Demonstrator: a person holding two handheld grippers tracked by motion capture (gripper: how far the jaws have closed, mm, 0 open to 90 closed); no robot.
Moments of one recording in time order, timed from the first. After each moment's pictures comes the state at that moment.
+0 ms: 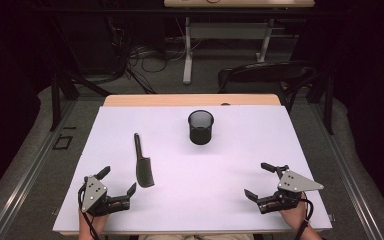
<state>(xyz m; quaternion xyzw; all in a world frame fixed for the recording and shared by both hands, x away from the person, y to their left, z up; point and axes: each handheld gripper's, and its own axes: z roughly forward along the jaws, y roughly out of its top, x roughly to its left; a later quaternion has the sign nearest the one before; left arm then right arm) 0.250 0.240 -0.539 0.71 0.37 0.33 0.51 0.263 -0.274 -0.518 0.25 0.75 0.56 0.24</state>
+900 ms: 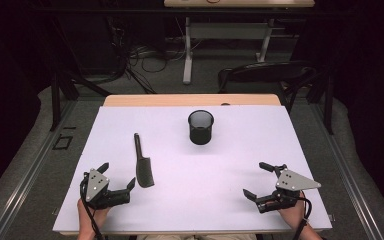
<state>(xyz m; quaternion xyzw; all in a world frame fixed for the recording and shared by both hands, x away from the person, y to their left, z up) 0.268 0.239 -0.533 0.72 0.40 0.33 0.46 0.266 -0.272 -0.519 0.24 0.76 0.56 0.23</state>
